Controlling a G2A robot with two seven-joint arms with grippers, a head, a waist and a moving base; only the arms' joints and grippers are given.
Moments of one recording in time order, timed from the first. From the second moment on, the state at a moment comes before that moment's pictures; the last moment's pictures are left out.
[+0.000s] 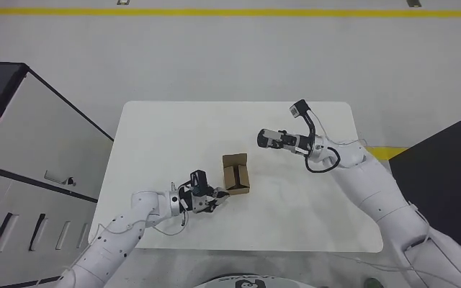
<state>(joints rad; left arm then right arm) 1.42 -1.01 -1.01 -1.46 1.44 -0.87 0.30 -0.96 -1.04 0.85 -1.17 0.54 -0.59 0.92</state>
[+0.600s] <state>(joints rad) 1.39 -1.03 -0.96 -1.40 1.43 -0.87 0.30 -0.80 -1.16 0.70 -0.98 0.57 -0.61 0.98</state>
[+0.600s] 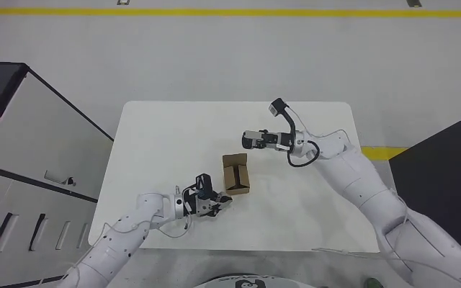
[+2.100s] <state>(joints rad) 1.33 -1.06 -0.98 -1.31 1.32 -0.68 0.28 -0.83 -1.21 0.79 -0.84 0.64 -0.63 1.19</state>
